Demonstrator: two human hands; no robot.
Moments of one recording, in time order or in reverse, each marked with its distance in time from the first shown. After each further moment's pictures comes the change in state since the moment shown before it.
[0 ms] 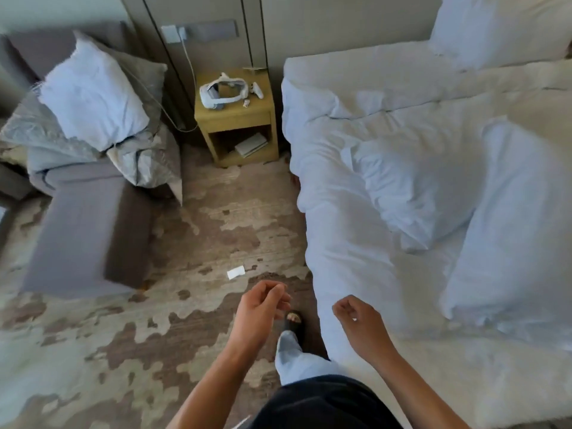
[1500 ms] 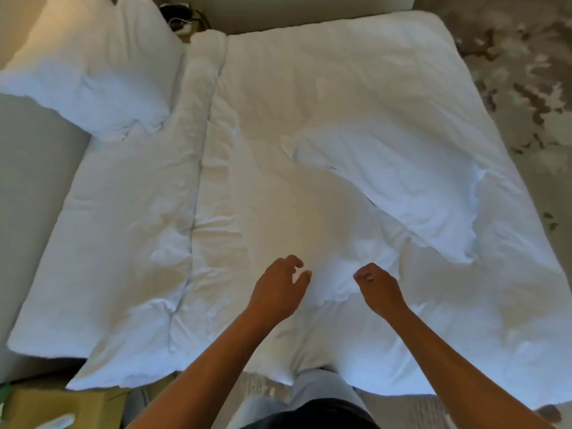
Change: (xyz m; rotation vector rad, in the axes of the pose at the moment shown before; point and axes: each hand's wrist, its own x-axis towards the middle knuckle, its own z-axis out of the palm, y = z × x) left_hand 0.548 0.352 0.358 1.326 -1.250 0.864; right_hand 0.429 -0.010 -0.182 0.619 0.918 0.957
